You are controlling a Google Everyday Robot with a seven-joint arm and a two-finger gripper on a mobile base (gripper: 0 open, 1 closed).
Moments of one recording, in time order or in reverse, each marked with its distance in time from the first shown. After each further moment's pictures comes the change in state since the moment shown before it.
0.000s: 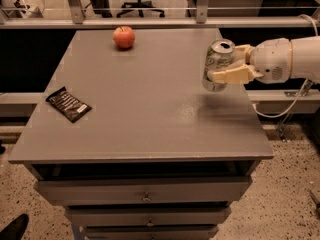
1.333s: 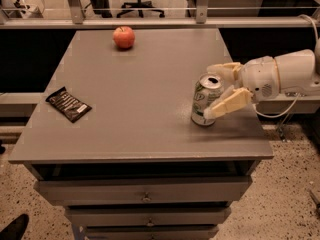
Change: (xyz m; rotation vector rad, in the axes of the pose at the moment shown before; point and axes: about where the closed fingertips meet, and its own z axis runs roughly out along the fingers) arm 0.031 0.045 0.024 -0.127 0.088 0.038
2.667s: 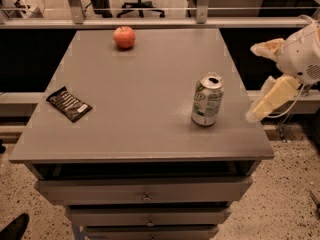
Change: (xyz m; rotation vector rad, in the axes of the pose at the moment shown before) arm -0.011 0.017 -0.095 0.203 0.478 -0.116
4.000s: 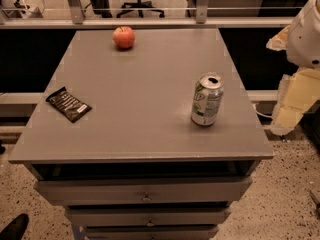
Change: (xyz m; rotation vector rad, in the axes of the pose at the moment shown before) arm -0.014 0.050 -0.060 -0.009 0.452 -0.042
